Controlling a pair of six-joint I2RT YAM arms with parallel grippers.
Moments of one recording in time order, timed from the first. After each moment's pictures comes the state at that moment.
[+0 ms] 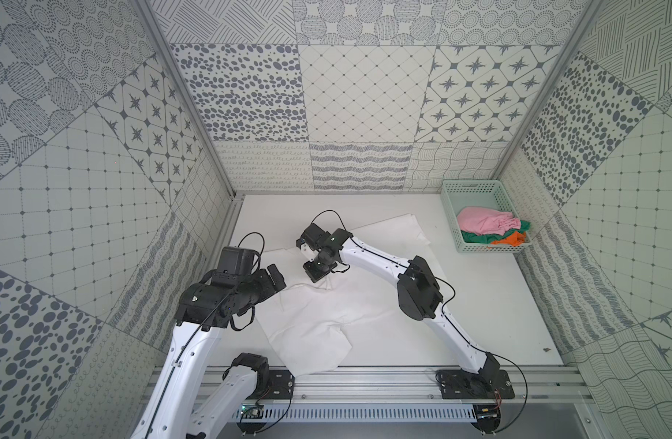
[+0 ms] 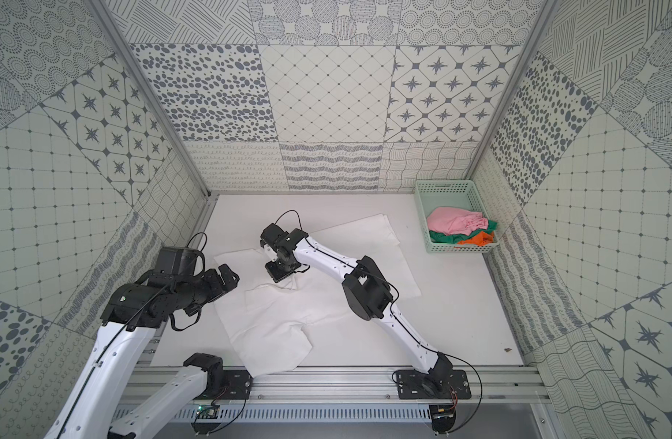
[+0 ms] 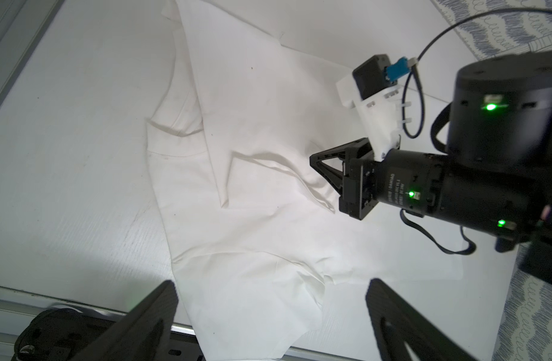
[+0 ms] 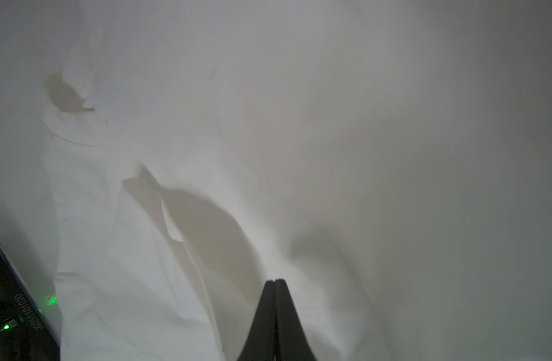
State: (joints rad) left arm -0.08 0.86 1.11 -1.26 0.00 -0.71; right arm 0.94 2.52 2.30 -0.98 -0.22 0.21
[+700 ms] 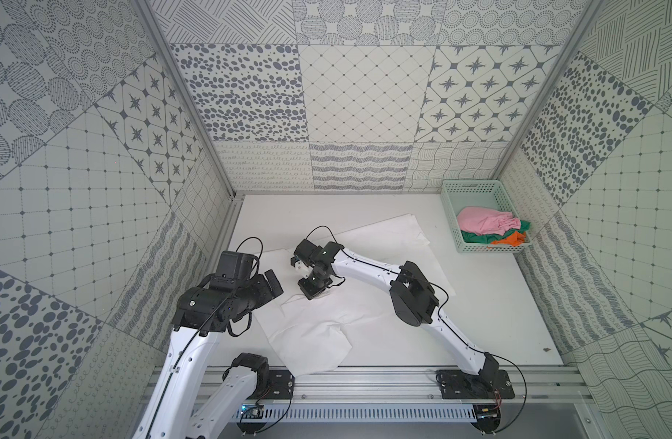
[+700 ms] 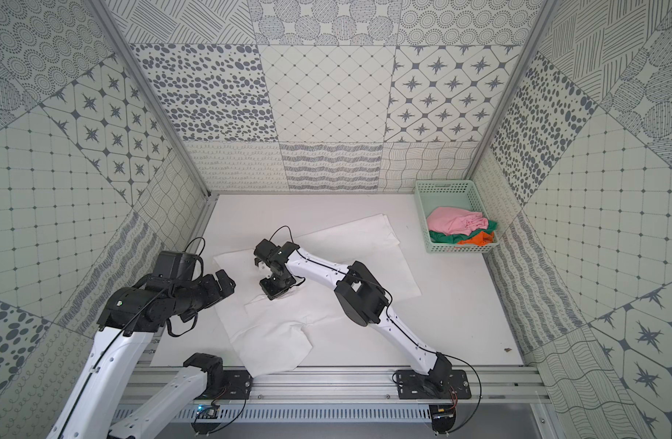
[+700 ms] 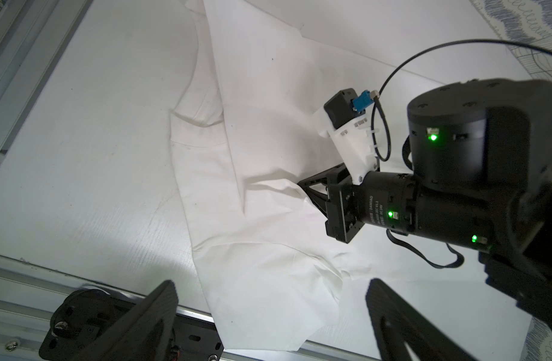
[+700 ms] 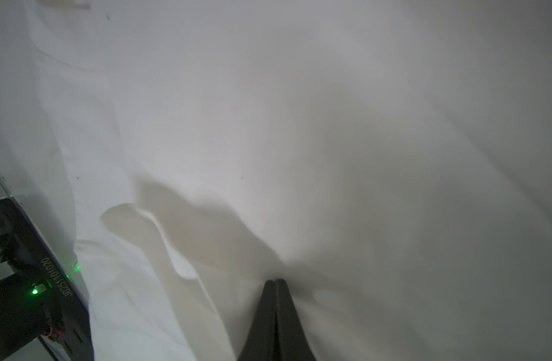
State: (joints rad) left arm -0.08 0.83 1.09 -1.32 -0.03 -0.69; right arm 1.02 2.48 2.18 -0.98 -0.31 0.26
